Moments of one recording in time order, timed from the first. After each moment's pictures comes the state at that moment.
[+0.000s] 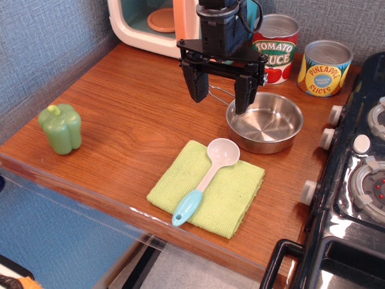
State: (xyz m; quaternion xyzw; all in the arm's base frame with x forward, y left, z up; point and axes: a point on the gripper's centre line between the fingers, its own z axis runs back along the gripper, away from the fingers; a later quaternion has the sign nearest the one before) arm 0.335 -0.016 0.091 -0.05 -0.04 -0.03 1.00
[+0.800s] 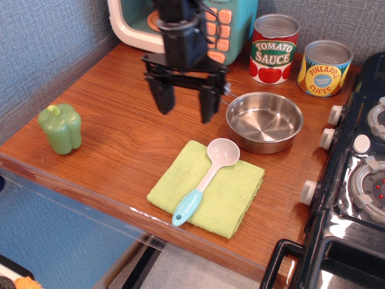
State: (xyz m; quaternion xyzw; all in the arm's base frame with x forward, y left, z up) arm 0.308 0.027 0.082 -0.06 -0.02 0.01 1.00
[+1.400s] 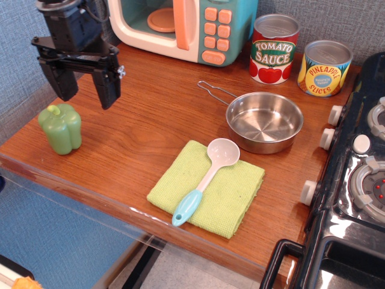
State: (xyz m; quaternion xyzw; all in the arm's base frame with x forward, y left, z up) arm 0.257 0.122 0.101 -0.02 -0.04 0.06 1.00
